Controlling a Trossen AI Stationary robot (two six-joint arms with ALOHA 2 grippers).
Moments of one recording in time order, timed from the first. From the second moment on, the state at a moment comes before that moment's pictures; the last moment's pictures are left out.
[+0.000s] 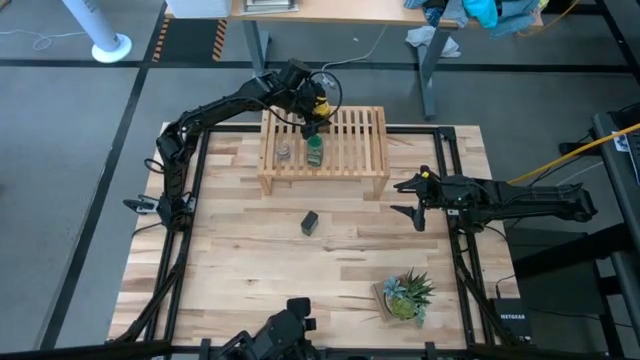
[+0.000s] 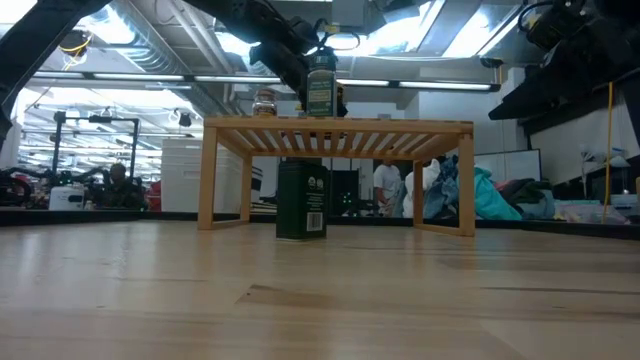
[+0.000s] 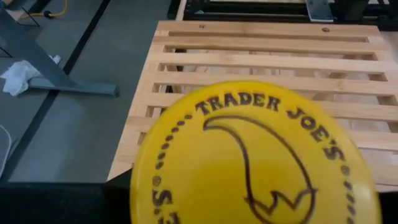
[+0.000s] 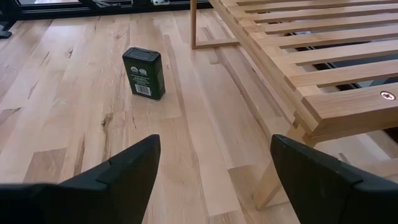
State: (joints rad) left arm 0.66 1.95 1.84 -0.59 0.38 0.42; right arm -0.02 0.45 0.36 -0.34 0.17 0.07
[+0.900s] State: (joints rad) left arm 0.65 1.95 1.84 -0.59 0.33 0.34; right arm -0.02 0.45 0.36 -0.36 0.17 0.07
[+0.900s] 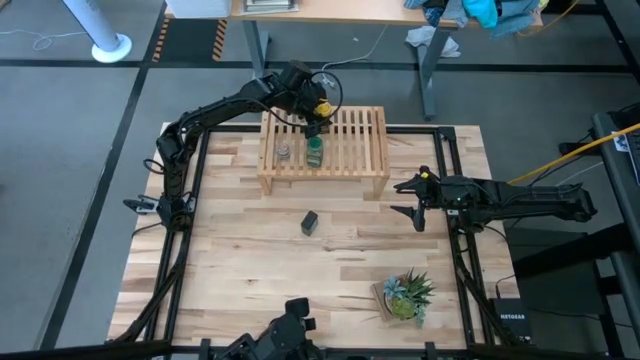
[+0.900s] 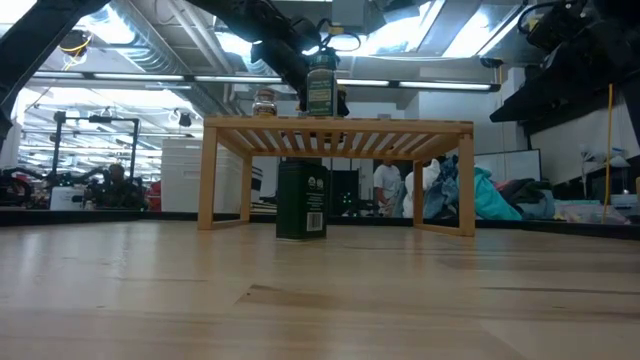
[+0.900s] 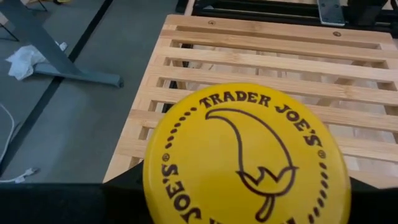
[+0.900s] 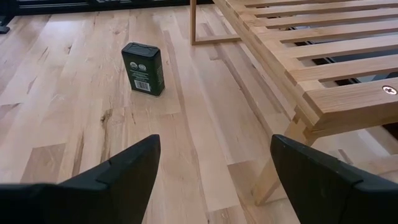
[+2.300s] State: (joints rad) left arm 0.62 1.93 1.84 -0.52 0.33 0.38; right arm -0.02 0.45 0.36 -0.40 0.17 0.11
